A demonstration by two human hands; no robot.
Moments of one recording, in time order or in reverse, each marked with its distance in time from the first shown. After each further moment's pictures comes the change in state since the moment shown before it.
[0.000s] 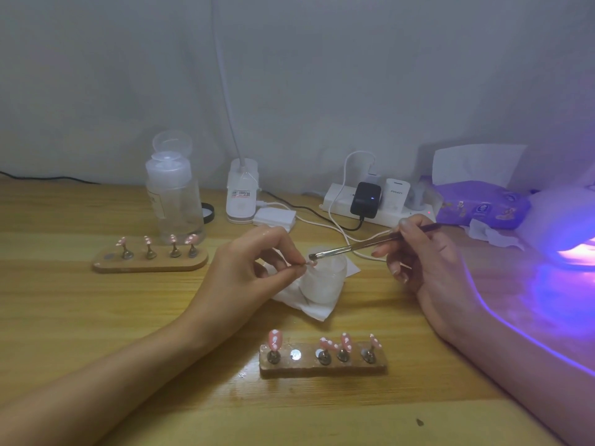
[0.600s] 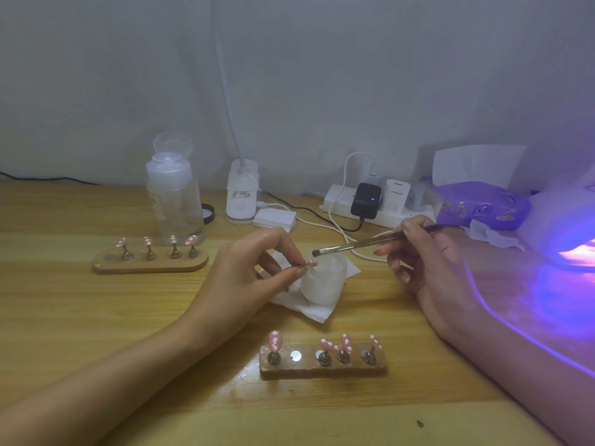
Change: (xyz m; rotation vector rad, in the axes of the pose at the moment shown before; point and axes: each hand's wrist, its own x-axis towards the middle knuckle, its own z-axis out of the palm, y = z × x) left_hand 0.001 -0.004 0.000 0.041 -0.006 -0.029; right_hand 0.002 0.002 -0.003 0.015 0.023 0.012
